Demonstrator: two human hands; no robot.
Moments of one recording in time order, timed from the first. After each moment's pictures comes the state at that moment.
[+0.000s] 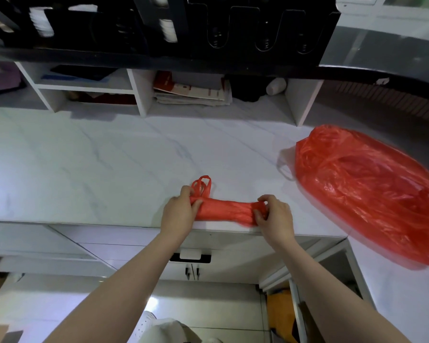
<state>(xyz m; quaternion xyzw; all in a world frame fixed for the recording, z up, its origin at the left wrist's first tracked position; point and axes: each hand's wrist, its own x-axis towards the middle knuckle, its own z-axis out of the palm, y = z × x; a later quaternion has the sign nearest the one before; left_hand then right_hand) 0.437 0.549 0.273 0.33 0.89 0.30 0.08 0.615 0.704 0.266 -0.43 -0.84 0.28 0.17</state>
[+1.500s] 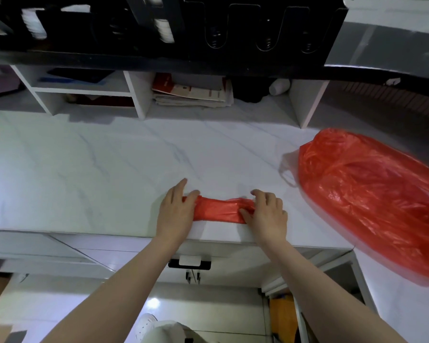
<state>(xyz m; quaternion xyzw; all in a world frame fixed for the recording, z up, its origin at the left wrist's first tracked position) 0.424 0.557 0.271 0.44 0.87 0.20 -0.06 0.580 0.706 0.275 -0.43 -0.88 0.15 0.12</state>
